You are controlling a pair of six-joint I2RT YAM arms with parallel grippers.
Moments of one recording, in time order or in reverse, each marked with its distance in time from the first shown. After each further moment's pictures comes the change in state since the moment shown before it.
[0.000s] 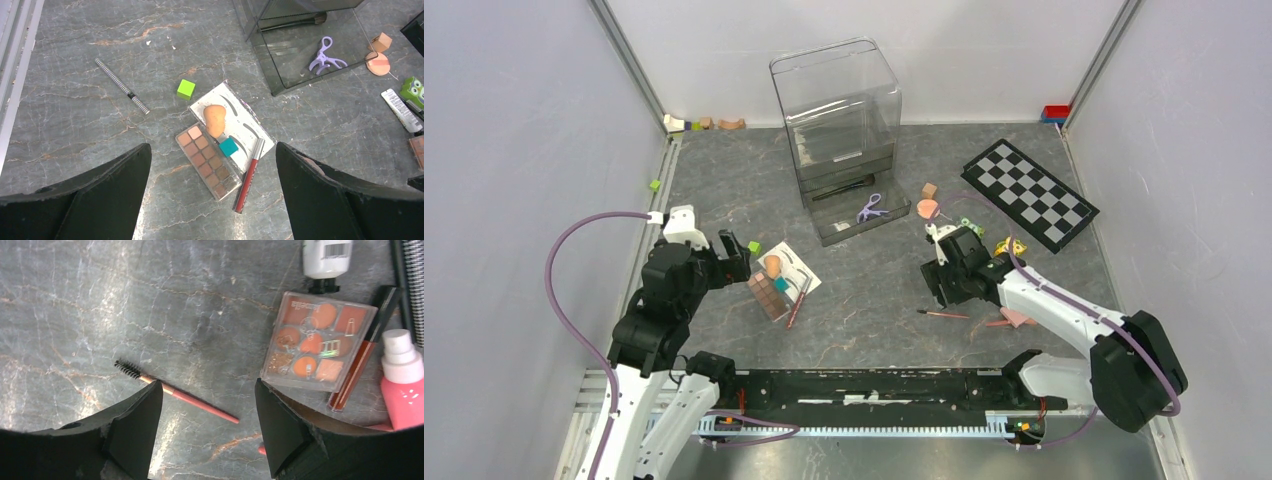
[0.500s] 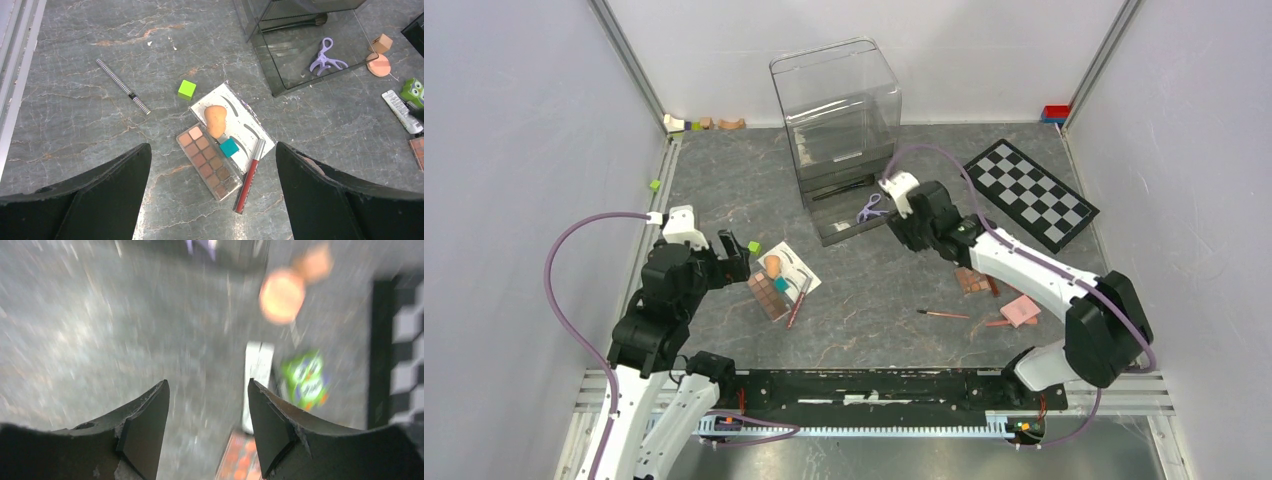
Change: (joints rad) left arm 0.000 -0.004 0.000 0.000 -0.004 0.000; right arm 0.094 0.261 0.418 0.220 0.122 -0.326
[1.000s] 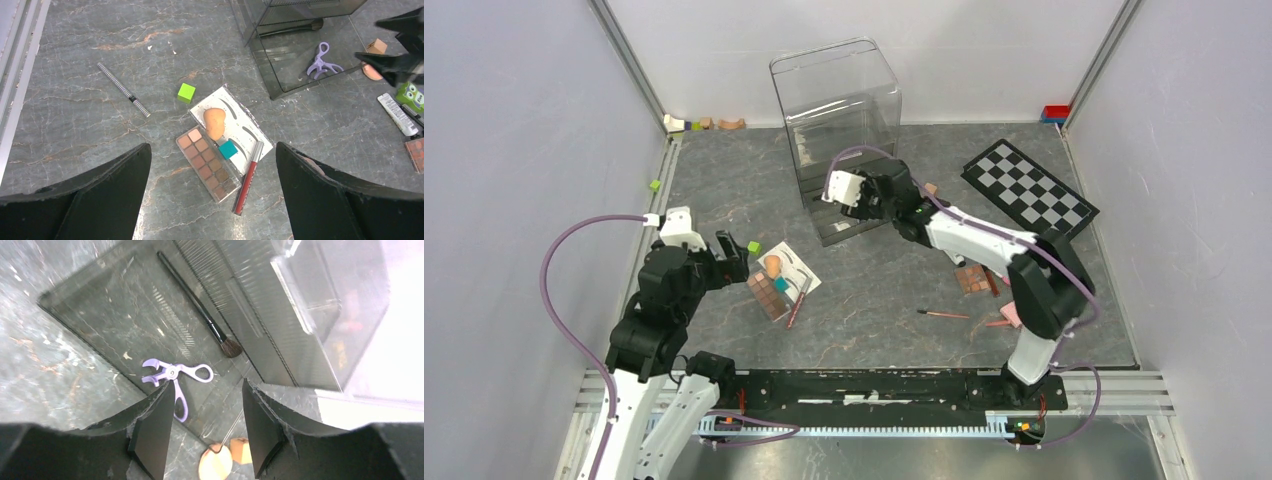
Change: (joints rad) left arm 0.000 -0.020 0.005 0.000 -0.001 0.000; right arm 0.033 0.343 0.195 0.317 -0.236 -0.646
